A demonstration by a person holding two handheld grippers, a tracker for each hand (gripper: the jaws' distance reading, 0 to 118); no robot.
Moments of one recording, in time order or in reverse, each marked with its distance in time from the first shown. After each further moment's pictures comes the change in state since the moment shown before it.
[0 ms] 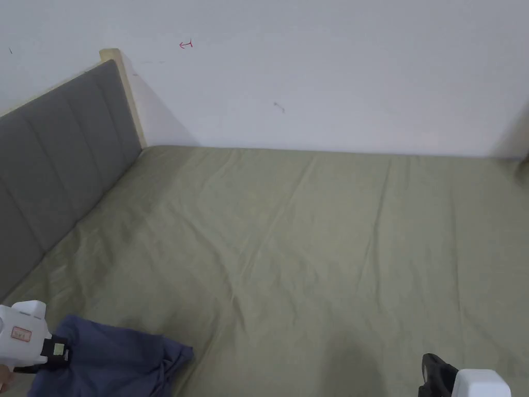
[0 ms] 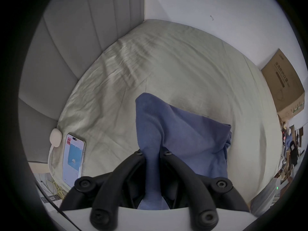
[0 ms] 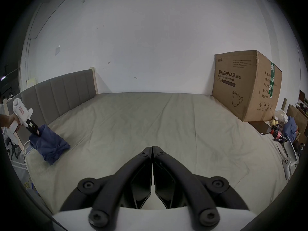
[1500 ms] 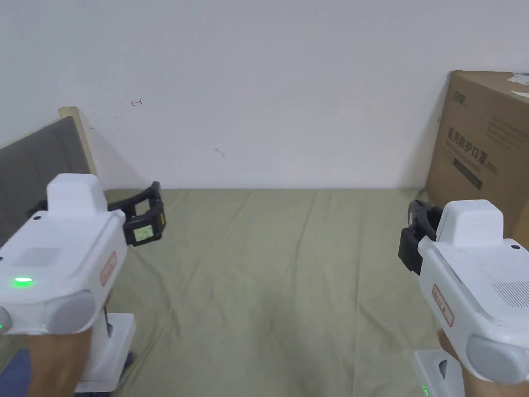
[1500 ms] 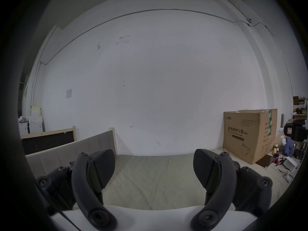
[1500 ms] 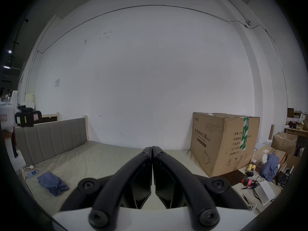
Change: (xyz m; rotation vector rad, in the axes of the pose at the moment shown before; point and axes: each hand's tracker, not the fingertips) left arm 0.330 -0.119 0.291 1.210 -0.052 -0.218; right arm 0.127 0.151 0.170 0.430 -0.097 0.039
